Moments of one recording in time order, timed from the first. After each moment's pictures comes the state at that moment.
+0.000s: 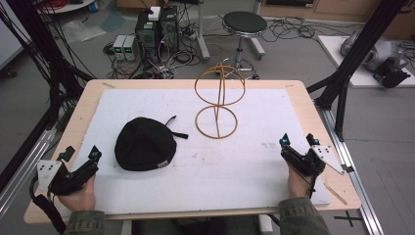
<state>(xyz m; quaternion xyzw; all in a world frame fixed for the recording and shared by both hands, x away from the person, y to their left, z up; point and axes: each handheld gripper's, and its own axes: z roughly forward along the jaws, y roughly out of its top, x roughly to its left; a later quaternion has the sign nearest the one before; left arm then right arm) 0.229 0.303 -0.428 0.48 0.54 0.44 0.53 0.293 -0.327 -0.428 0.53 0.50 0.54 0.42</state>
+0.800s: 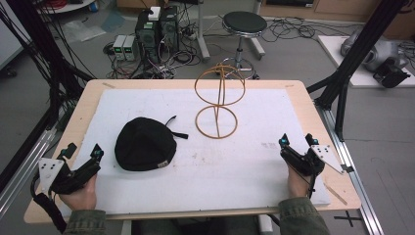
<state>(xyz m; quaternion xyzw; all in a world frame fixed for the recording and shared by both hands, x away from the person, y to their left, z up) 0.229 0.294 -0.417 0.50 0.51 0.45 0.54 0.294 -0.326 -0.428 0.53 0.51 0.54 0.42</state>
